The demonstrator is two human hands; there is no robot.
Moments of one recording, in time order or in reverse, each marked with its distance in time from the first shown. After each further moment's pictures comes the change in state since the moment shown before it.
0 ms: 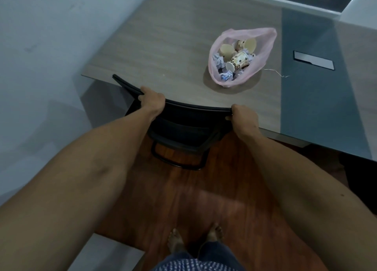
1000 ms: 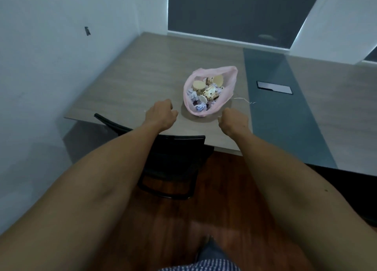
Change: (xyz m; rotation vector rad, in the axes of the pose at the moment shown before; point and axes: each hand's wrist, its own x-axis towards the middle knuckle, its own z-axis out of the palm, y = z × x) left_hand -0.045 0.106 0.024 0.547 -0.027 0.622; right_hand 0.022 0.026 -0.089 -0.096 0.153 0.145
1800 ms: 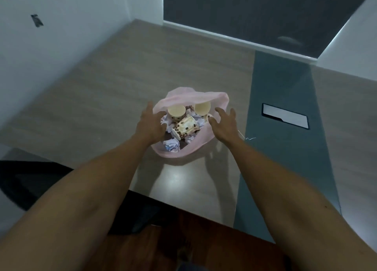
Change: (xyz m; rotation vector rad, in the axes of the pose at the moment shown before) left_hand 0.266 0.075 0.138 -0.009 -0.034 -0.078; right_hand 0.324 0.112 0.097 0.674 -0.173 0.038
